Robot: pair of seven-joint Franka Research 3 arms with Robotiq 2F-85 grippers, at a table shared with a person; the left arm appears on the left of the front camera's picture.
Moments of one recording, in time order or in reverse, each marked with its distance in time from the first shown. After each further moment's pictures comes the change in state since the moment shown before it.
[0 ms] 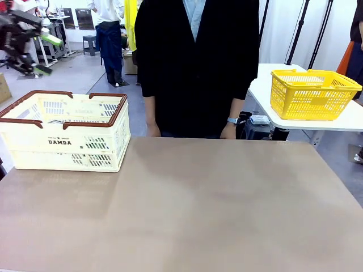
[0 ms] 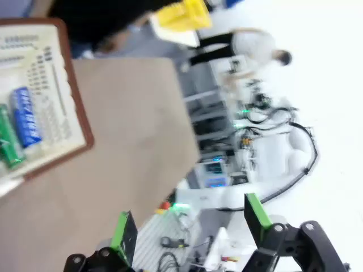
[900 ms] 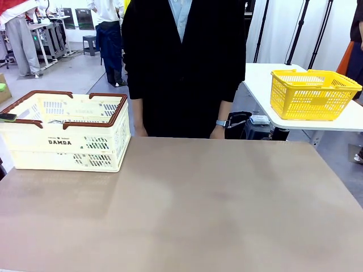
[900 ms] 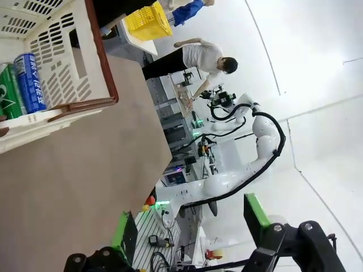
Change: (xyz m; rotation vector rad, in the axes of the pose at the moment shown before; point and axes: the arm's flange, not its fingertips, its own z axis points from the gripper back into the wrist) left arm -0.086 0.140 0.042 -0.226 -0.065 0.008; right arm 0.000 0.000 0.000 0.000 0.000 0.000
